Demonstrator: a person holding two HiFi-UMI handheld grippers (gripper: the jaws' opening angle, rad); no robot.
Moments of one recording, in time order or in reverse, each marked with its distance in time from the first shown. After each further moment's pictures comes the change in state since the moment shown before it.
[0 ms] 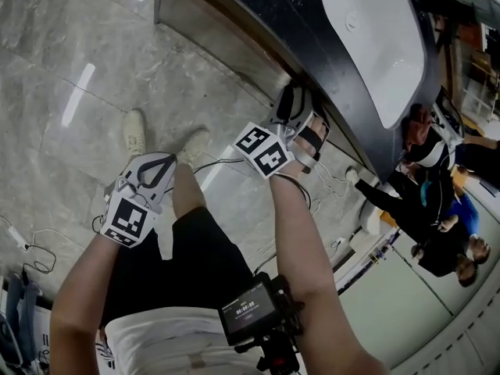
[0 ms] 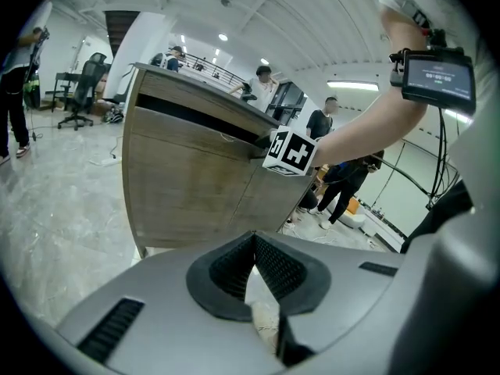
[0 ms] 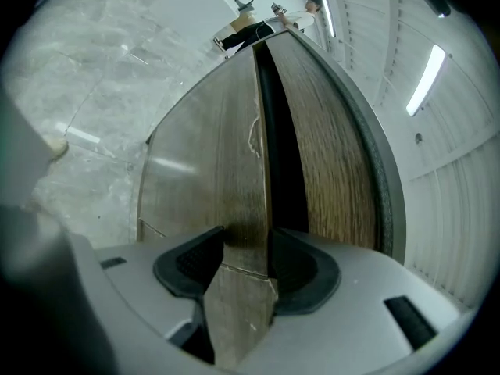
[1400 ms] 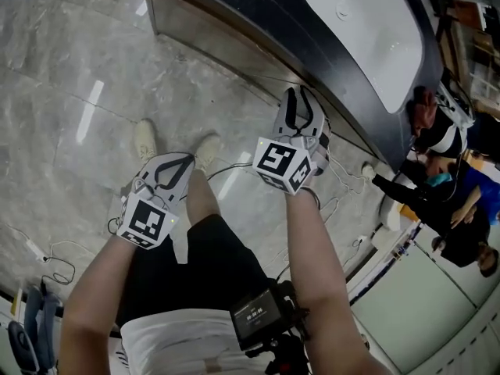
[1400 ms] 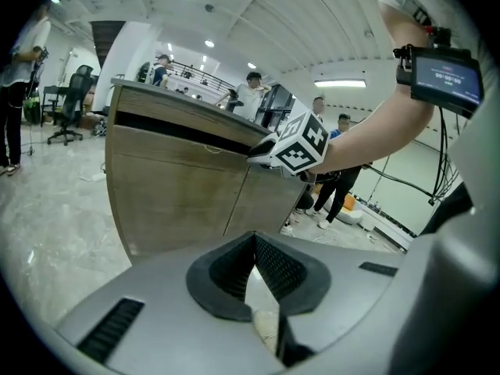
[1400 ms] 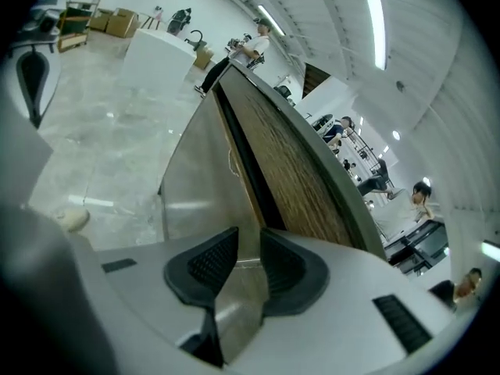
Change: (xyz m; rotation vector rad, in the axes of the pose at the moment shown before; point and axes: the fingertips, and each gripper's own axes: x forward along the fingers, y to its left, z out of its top) left arm 0.010 -0.021 0.029 0.079 -0.040 -0.029; right arm -0.037 -0.016 -0.003 0.314 -0.176 0.170
